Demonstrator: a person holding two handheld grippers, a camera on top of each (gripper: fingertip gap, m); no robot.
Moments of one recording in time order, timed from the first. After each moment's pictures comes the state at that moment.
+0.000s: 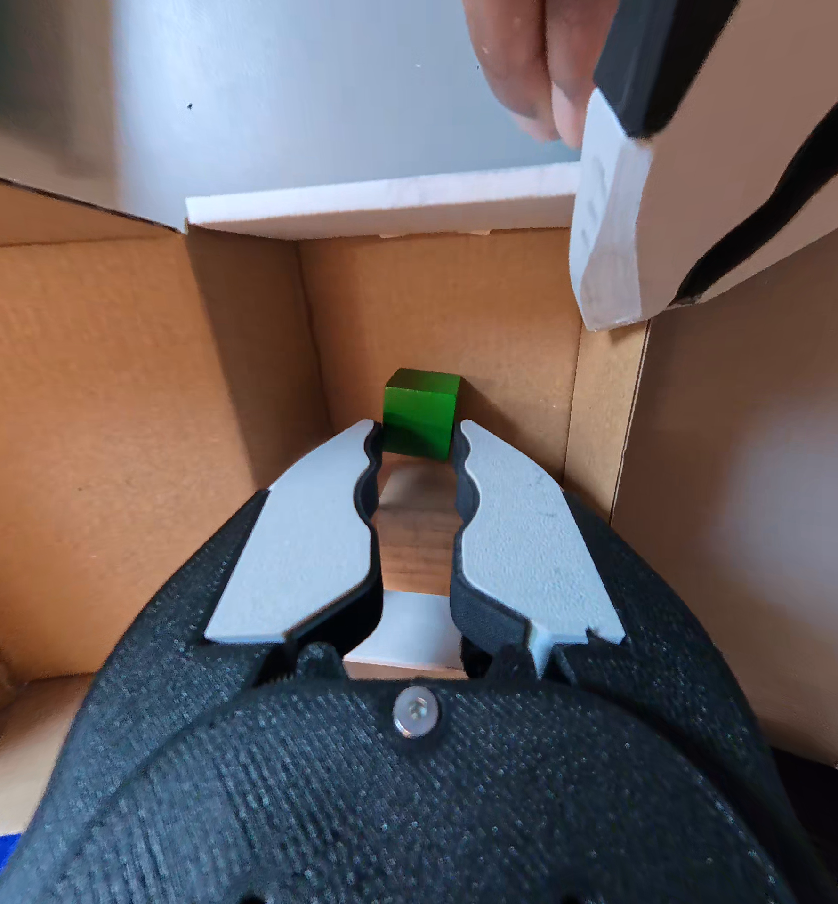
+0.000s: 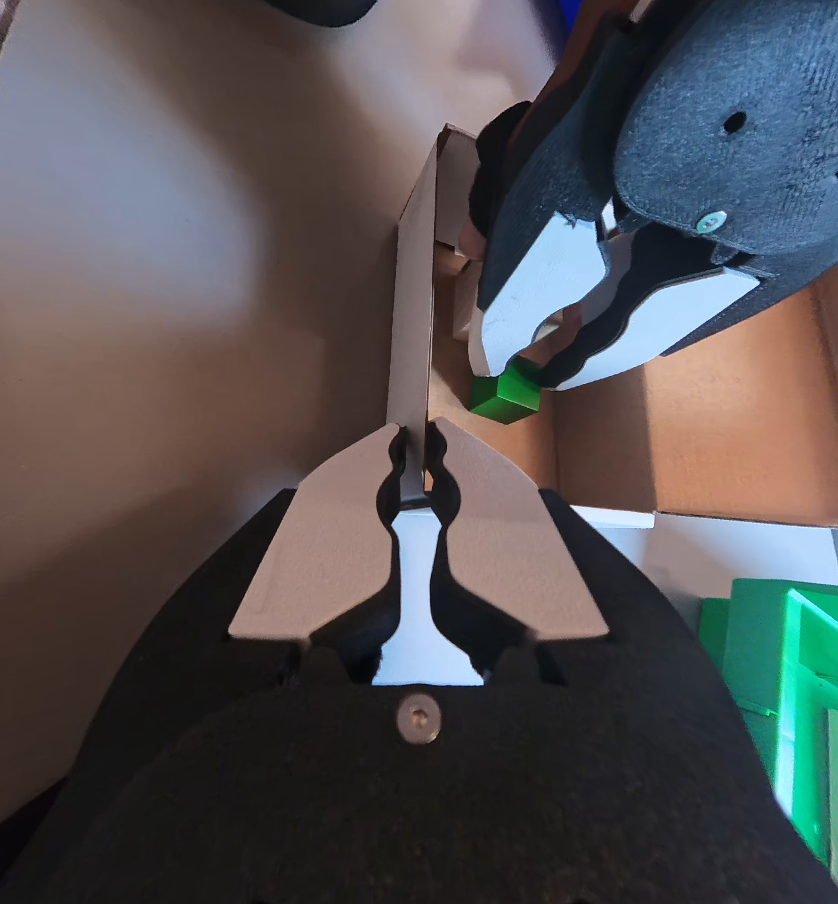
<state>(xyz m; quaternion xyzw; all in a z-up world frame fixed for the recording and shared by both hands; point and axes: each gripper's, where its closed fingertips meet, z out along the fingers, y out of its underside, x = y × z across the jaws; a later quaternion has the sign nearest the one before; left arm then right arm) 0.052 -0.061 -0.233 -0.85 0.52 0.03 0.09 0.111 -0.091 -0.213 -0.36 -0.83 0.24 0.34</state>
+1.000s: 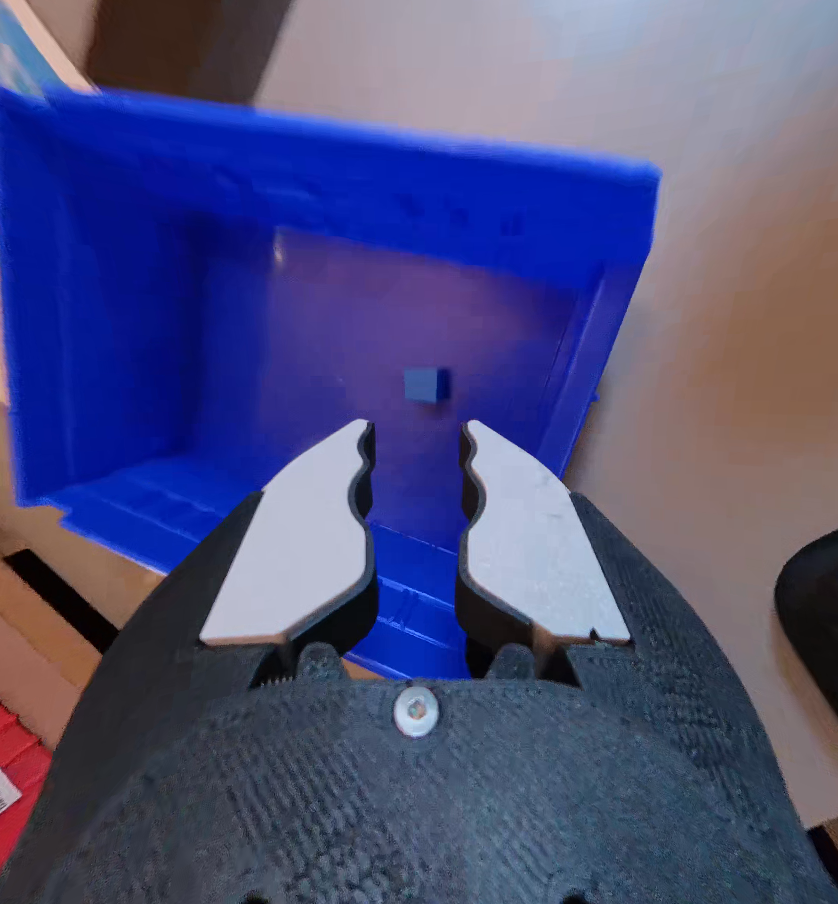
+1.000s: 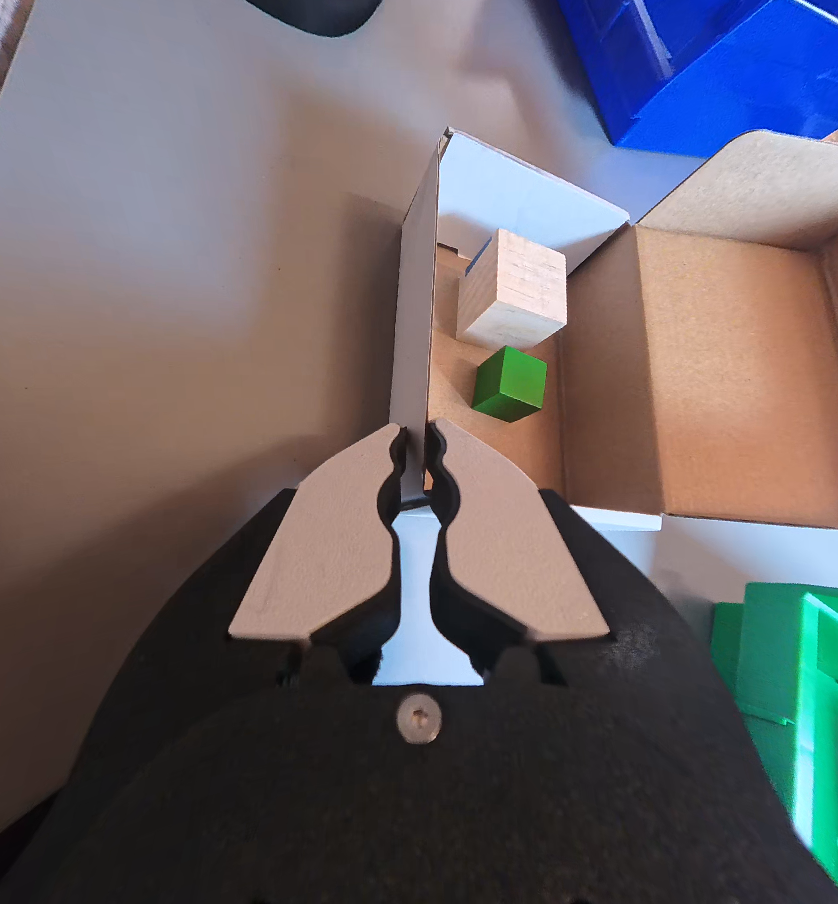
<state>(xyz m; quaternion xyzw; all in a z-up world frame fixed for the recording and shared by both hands) -0.278 -0.113 -0.146 -0.95 0.22 0.10 0.19 0.110 -0.092 -0.213 -0.36 -0.83 0.25 0.34</state>
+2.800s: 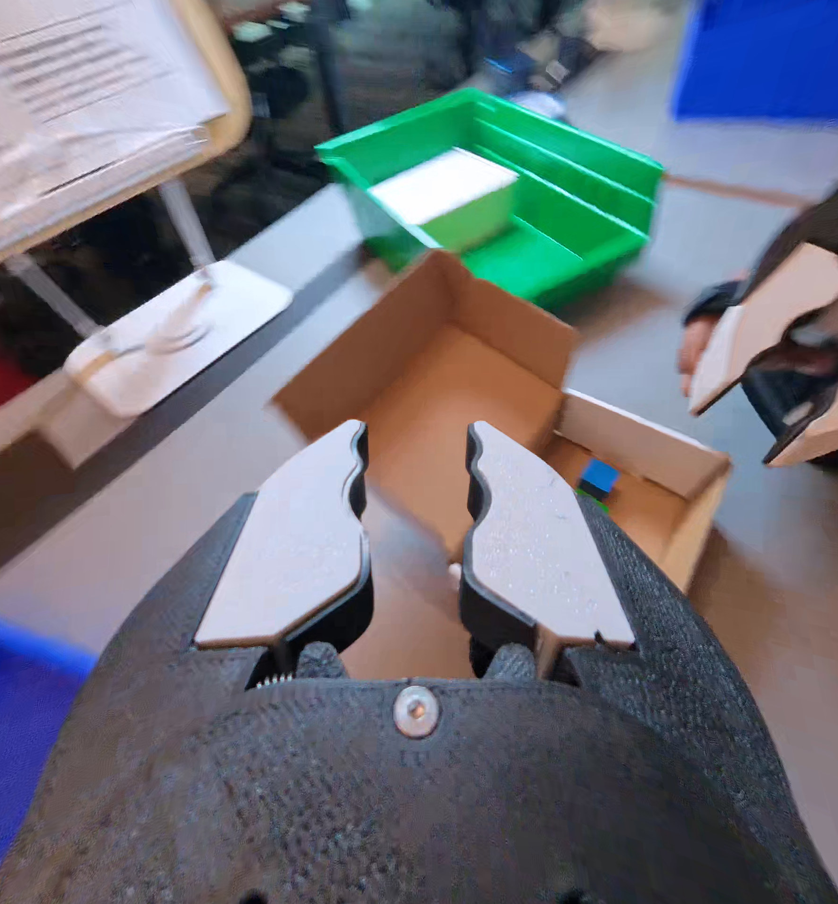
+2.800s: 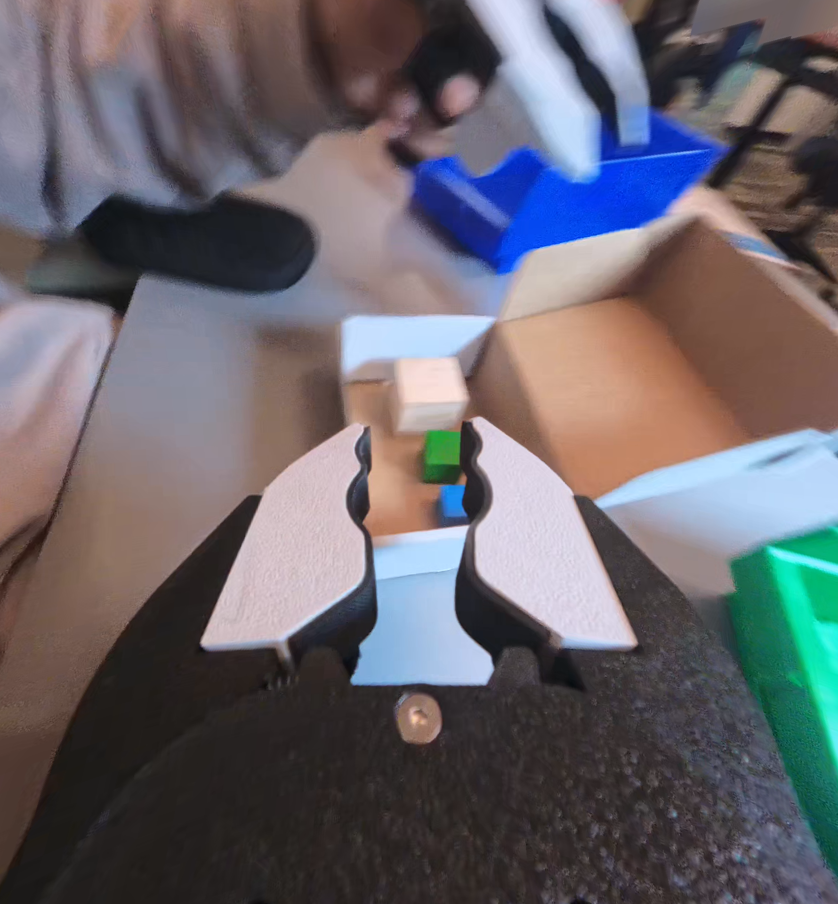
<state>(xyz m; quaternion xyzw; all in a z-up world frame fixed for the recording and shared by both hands) -0.035 -0.037 -0.092 -0.82 0.19 -0.06 0.54 0.103 -0.074 -0.145 -0.44 -0.70 0.42 0.37</state>
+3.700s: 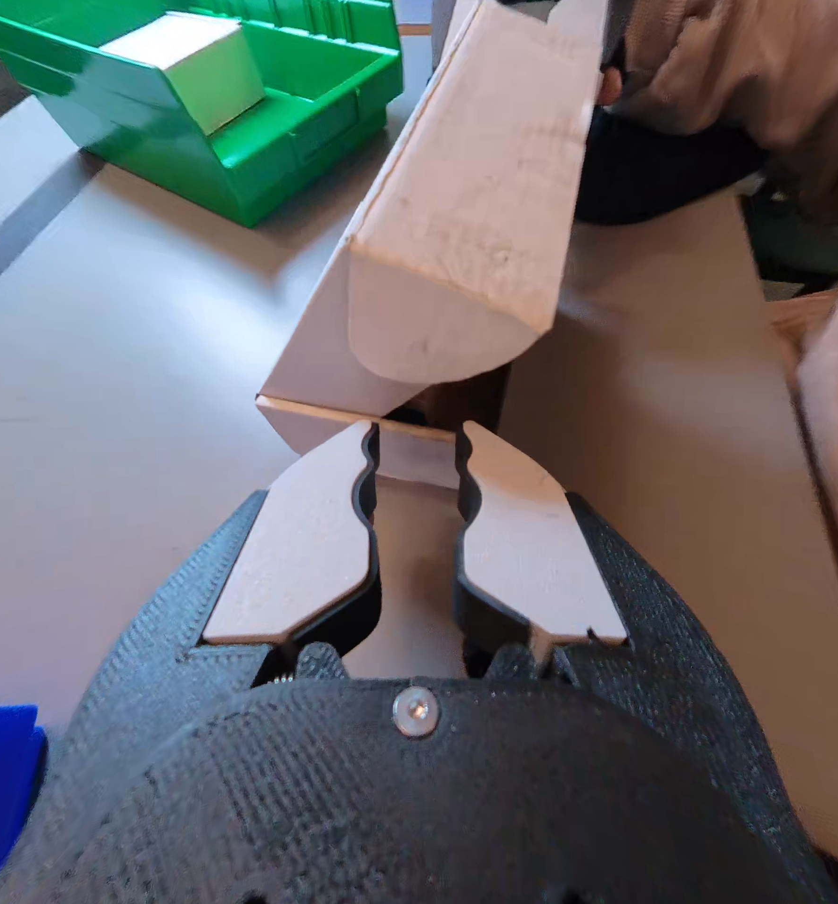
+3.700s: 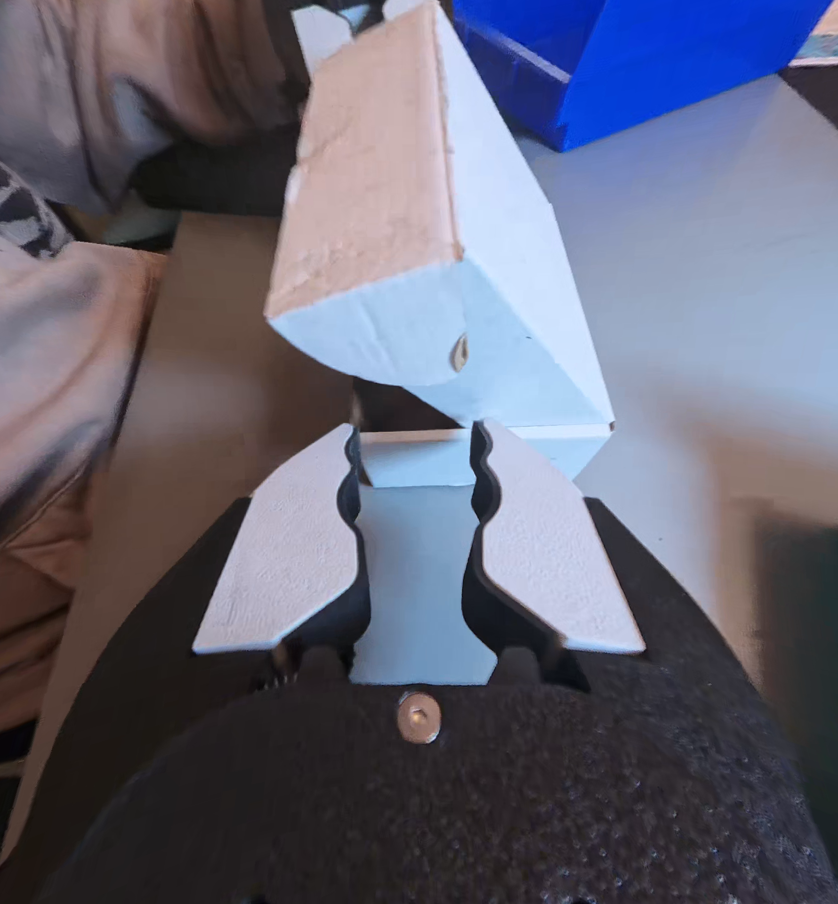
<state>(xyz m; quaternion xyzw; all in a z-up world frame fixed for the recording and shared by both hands) -0.006 -0.128 -0.182 -0.78 0.37 -0.18 0.47 0.126 -0.063 -0.182 -0.48 -0.73 0.43 0.24</state>
